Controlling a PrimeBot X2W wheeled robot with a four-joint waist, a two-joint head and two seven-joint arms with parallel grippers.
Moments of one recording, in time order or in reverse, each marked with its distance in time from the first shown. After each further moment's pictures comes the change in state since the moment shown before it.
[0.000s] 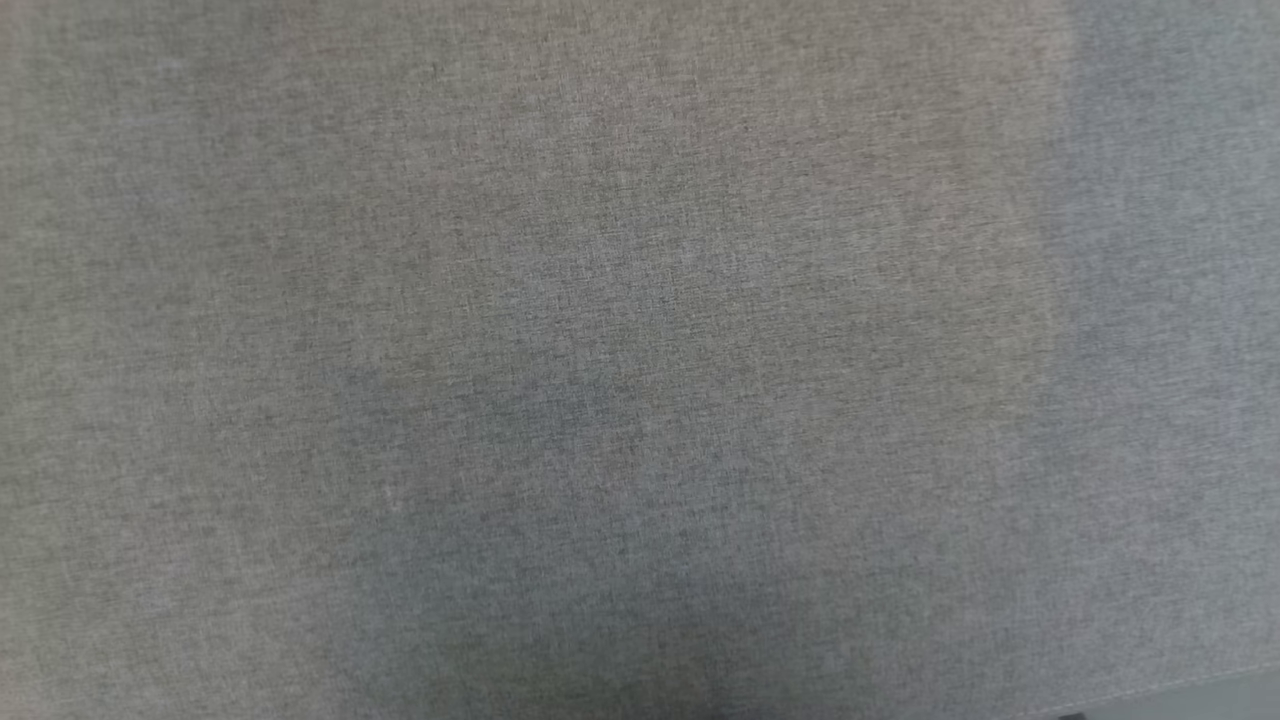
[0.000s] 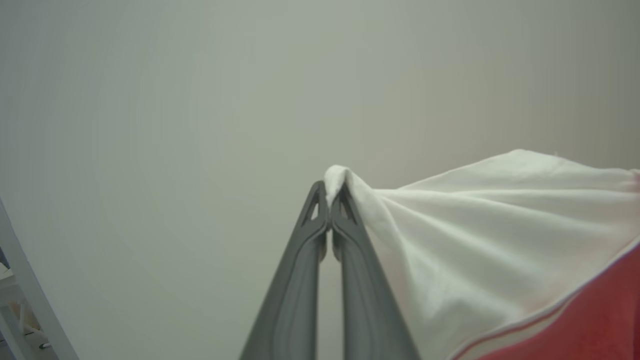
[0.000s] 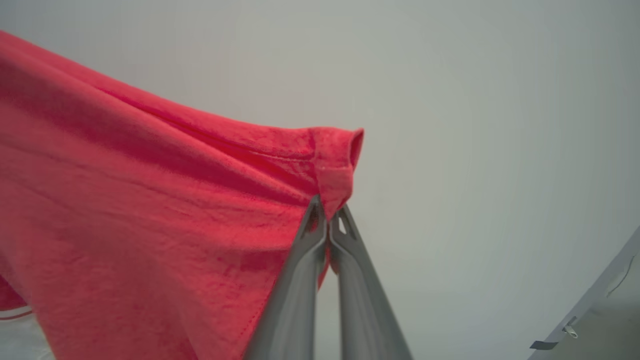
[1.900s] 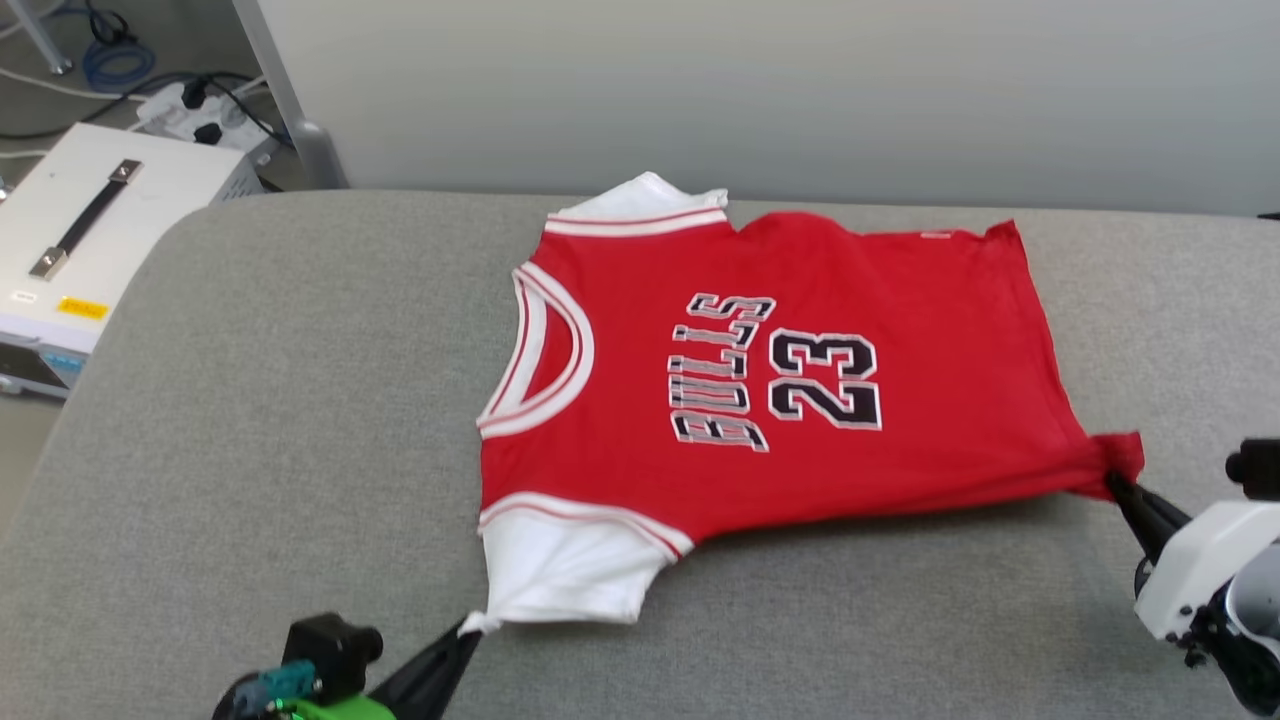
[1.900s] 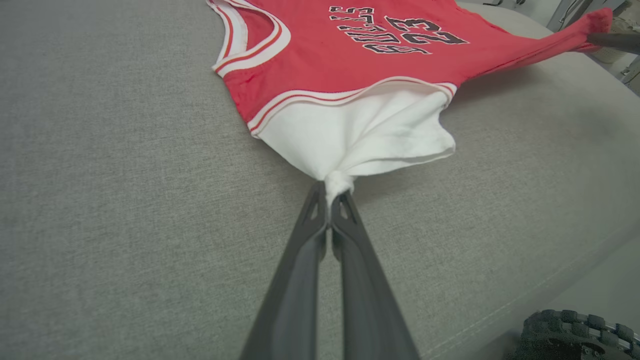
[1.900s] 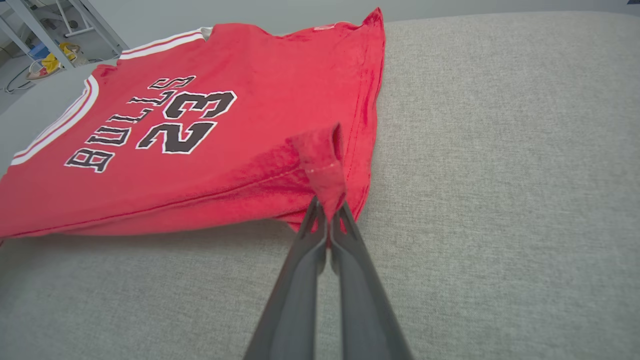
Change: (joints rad) left arm 1.963 0.059 -0.232 -0.575 -0.371 0.109 -0.195; right arm 1.249 -0.225 0.461 -0.053 0.635 -0.001 -0.088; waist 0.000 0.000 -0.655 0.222
